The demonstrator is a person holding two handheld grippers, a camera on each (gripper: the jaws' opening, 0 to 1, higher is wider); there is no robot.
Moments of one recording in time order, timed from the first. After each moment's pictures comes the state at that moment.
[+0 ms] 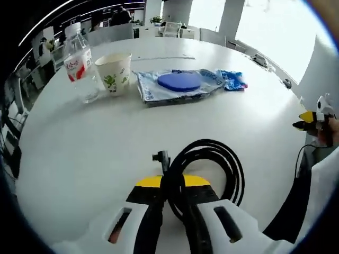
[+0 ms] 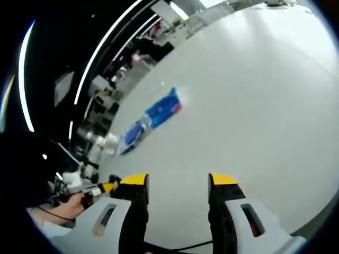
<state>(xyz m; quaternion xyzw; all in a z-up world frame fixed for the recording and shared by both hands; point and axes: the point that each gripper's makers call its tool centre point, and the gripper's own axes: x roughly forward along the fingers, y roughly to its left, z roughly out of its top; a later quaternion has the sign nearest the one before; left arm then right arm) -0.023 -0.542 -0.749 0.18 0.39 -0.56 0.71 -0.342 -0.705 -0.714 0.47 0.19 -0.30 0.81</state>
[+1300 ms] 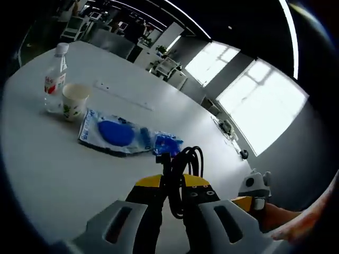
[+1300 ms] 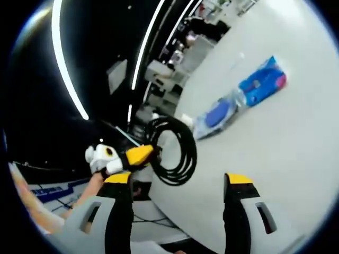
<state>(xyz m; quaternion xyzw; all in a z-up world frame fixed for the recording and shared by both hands) -0.115 -0.622 -0.607 -0.11 0.42 -0.62 0.65 -0.197 -0.628 -0.638 0.54 0.10 -0.03 0.83</state>
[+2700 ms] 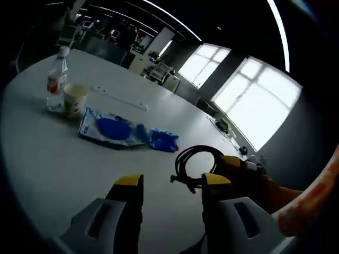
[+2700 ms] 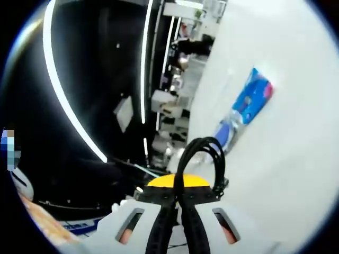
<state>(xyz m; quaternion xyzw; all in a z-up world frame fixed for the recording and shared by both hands) -0.130 -0.583 -0.629 -0.09 0.38 -0.63 0.67 -0.228 -0.691 -0.618 0.61 -0.01 -0.05 0.79</state>
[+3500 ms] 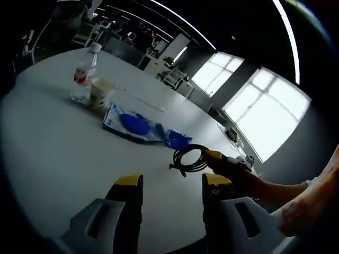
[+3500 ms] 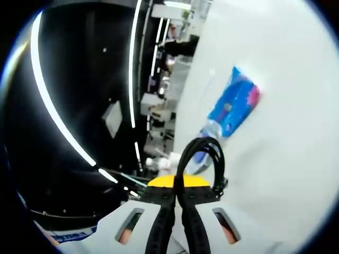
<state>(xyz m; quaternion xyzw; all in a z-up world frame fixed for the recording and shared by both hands) -0.113 -0.548 -0.640 -0.12 0.39 -0.59 0.70 -0.200 -0.729 -0.677 0.63 0.01 -0.09 0.77</state>
